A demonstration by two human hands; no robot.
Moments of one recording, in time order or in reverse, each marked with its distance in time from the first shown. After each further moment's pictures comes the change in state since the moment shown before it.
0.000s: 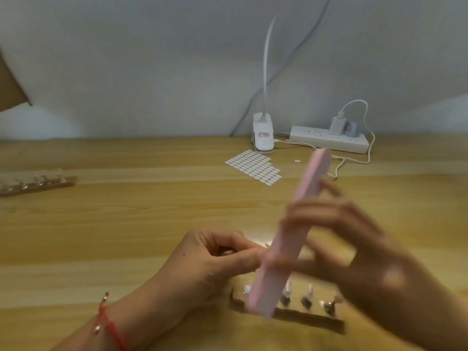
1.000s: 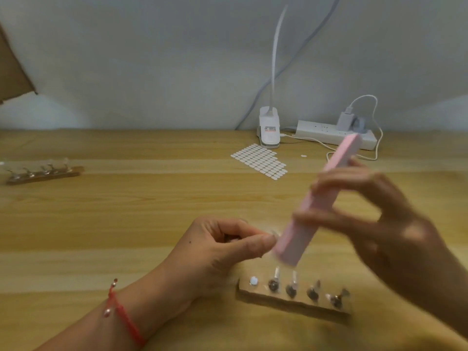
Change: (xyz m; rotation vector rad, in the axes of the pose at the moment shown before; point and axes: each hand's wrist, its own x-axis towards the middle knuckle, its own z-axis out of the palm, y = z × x) left_hand -0.001 0.006 0.002 -0.046 0.021 -0.017; right_hand 0.000 0.015 -0.001 -0.035 0.031 0.114
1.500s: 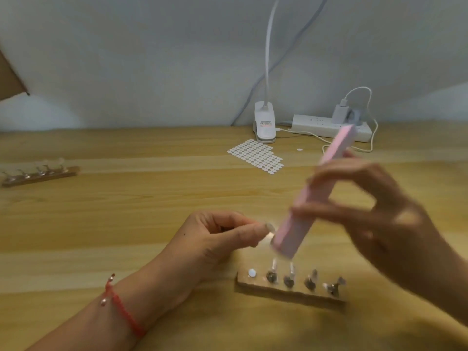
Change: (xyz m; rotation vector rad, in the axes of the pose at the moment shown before) left_hand -0.001 -0.001 -0.004 0.007 -0.040 -0.009; right_hand 0.002 -0.002 -0.001 0.022 0.026 -0.004
